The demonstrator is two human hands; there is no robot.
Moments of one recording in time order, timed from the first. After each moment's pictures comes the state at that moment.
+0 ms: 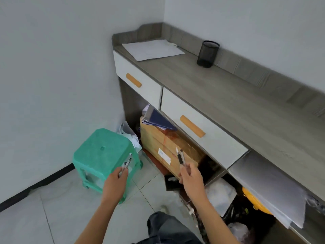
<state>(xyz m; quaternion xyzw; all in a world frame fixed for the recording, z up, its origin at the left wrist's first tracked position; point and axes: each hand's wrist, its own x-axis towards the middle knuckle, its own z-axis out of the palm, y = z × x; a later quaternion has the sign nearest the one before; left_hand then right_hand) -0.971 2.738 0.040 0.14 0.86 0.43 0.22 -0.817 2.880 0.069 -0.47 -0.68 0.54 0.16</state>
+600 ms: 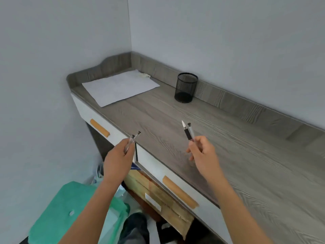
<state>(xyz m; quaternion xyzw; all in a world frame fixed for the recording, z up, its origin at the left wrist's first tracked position) -1.091 2.994 0.150 0.34 0.82 0.44 0.10 -0.915 3.110 0.173 -0.41 -0.70 0.50 0.30</state>
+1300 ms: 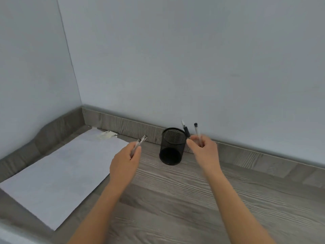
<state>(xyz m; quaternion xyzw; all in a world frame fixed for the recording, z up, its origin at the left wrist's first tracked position) -1.242 3.242 0.193 0.56 0.66 0.48 0.14 -1.051 3.286 0.236 -0.56 -0.59 0.35 0.48</state>
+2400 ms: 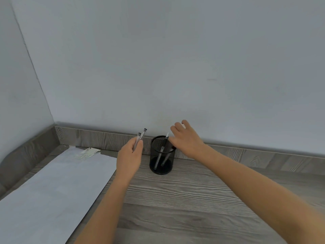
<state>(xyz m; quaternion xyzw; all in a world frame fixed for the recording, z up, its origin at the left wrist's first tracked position) -1.231 3.301 0.212 0.57 0.58 0.53 0.24 -1.059 3.354 0.251 -0.44 -0.81 -0.39 -0.05</state>
